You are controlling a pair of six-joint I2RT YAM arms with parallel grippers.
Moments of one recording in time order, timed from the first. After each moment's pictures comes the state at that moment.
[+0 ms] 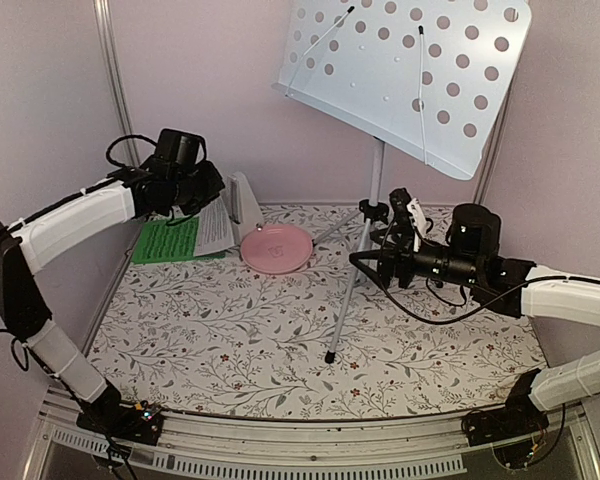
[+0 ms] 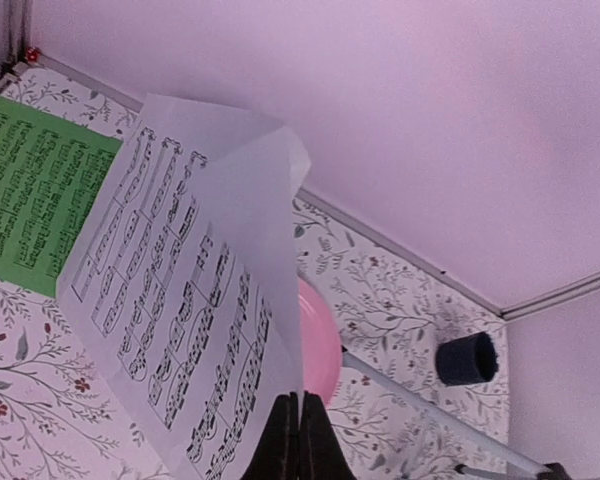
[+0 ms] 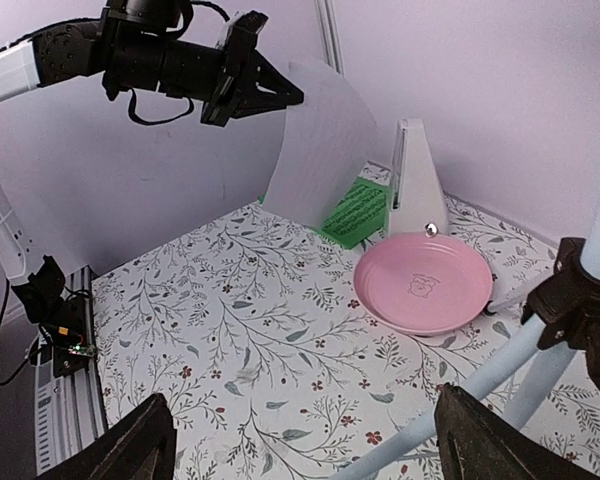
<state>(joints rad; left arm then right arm) -0.50 1.61 1.44 -0.40 -0.29 -0.84 0.76 1.19 0.75 0.27 -0.28 0.13</state>
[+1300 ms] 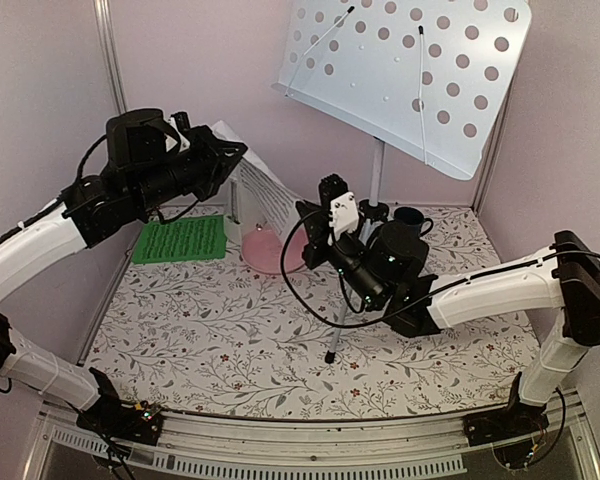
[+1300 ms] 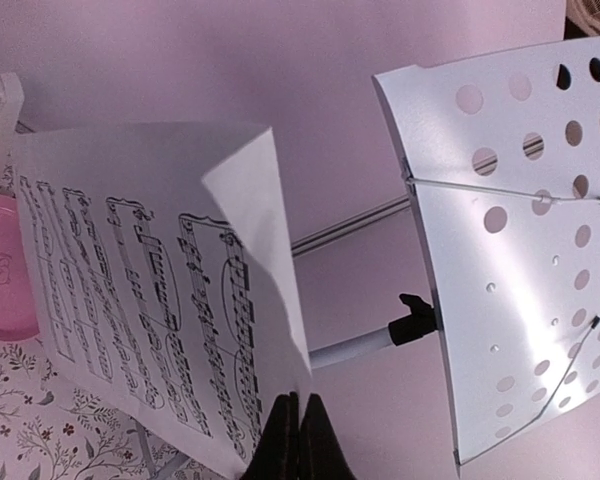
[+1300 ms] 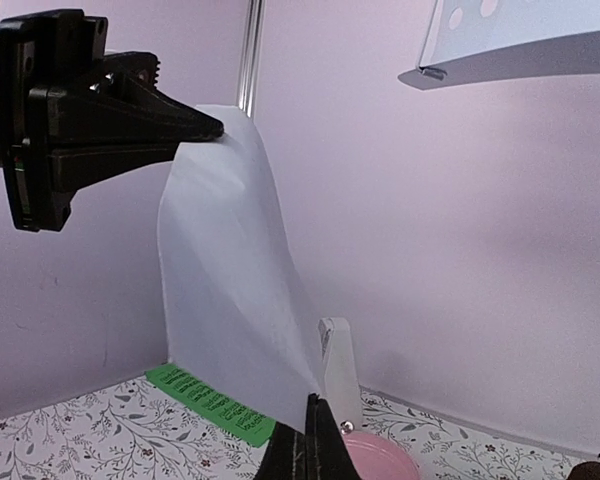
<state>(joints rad) -0.79 1.29 1.36 -0.17 -0.18 -1.11 1.12 1.70 1.01 0.98 0.41 -0.18</state>
